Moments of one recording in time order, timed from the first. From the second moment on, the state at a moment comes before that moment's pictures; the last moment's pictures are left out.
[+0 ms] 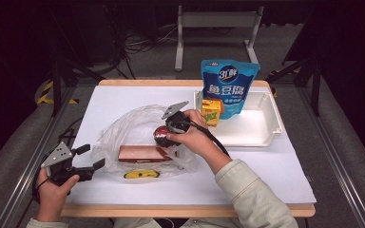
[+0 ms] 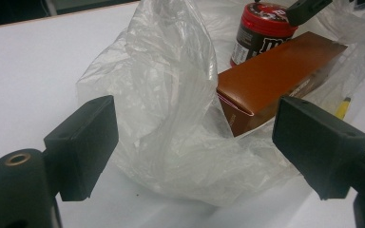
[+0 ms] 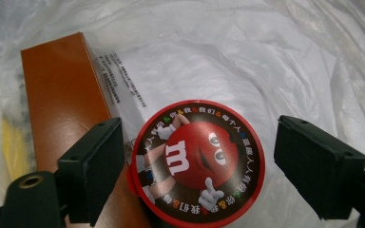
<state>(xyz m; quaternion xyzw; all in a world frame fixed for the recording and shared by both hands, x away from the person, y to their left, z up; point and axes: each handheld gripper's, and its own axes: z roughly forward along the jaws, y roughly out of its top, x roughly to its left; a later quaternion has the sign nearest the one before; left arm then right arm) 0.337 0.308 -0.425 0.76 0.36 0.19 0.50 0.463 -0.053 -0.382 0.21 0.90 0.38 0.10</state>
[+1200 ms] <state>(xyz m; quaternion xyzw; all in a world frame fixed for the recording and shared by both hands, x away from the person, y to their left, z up) 0.337 0.308 -0.426 0.76 0.36 0.18 0.50 0.468 -0.050 -0.395 0.23 0.90 0.35 0.10</state>
